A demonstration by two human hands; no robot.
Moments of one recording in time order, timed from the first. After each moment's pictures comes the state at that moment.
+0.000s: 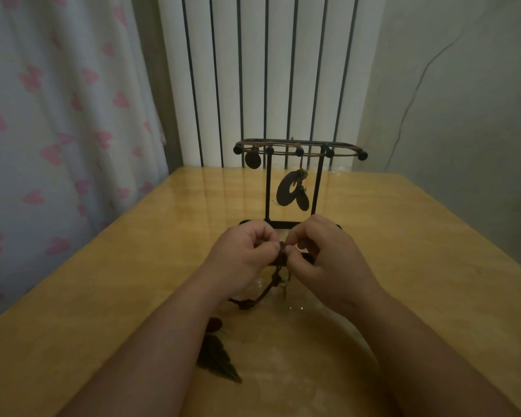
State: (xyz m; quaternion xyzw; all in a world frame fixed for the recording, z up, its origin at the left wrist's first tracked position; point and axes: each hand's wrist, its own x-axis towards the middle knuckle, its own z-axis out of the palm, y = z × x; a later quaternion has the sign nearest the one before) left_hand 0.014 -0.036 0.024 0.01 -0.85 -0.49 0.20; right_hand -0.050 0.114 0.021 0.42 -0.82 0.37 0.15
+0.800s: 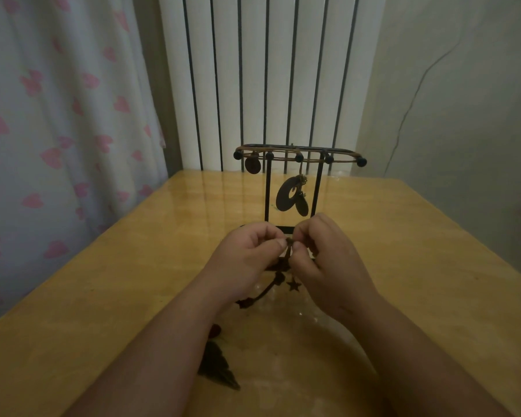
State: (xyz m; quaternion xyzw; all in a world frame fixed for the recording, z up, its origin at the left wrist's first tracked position) left_hand 0.017 -0.028 0.030 0.01 -0.82 -0.54 0.19; right_hand -0.050 0.110 0.018 0.41 -0.80 0.41 0.17
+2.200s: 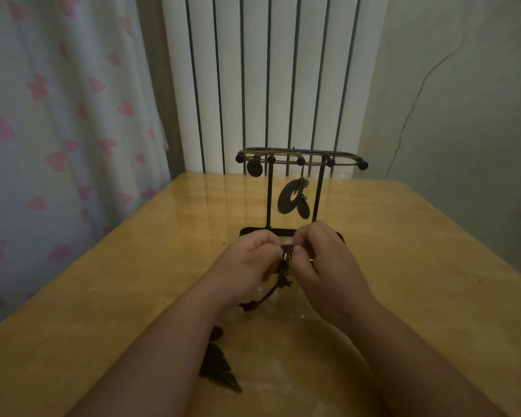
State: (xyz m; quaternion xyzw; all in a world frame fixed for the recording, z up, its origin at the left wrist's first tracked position) left_hand 0.016 -0.030 0.027 0.03 -0.81 -0.57 0.13; right_hand -0.048 0.107 0.016 0.39 -0.81 0.41 0.16
